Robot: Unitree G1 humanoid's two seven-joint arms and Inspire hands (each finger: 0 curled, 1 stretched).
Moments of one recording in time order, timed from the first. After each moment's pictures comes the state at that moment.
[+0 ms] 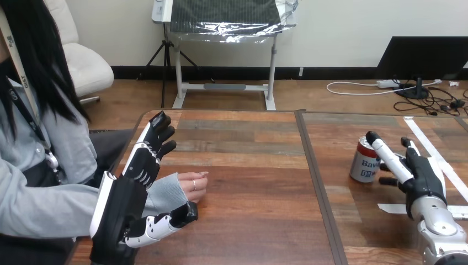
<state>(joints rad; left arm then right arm) -0.04 0.11 0.06 0.77 -0.23 -1.24 -0.41 -0.63 -0.37 -0.27 1.36 -0.08 -0.30 -0.03</state>
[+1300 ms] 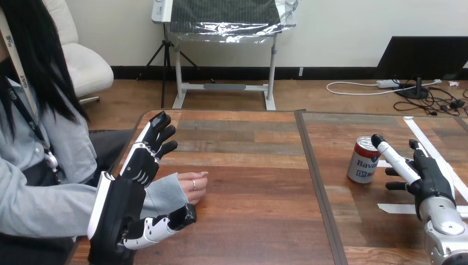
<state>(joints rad) -0.04 0.11 0.06 0.77 -0.24 -1.27 -0.41 -0.63 -0.40 -0.25 1.36 -0.12 -0.28 -0.05</state>
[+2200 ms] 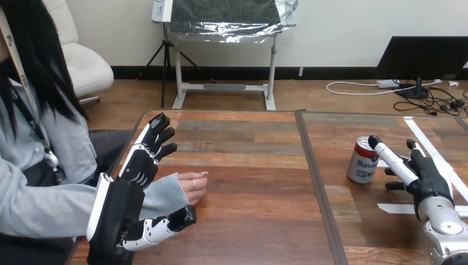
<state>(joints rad) -0.03 0.12 0.06 0.77 -0.23 -1.27 -0.41 -0.63 -0.40 -0.24 1.36 -0.14 -0.28 -0.05</state>
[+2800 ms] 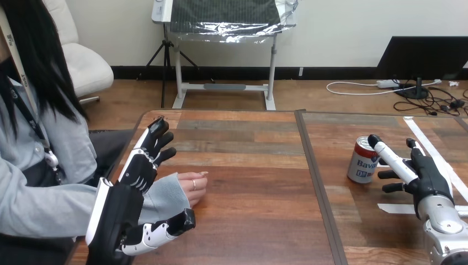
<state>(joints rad) -0.01 0.12 0.06 0.77 -0.23 -1.27 -0.41 -0.64 -0.40 -0.24 1.36 -0.14 -0.28 -0.05</state>
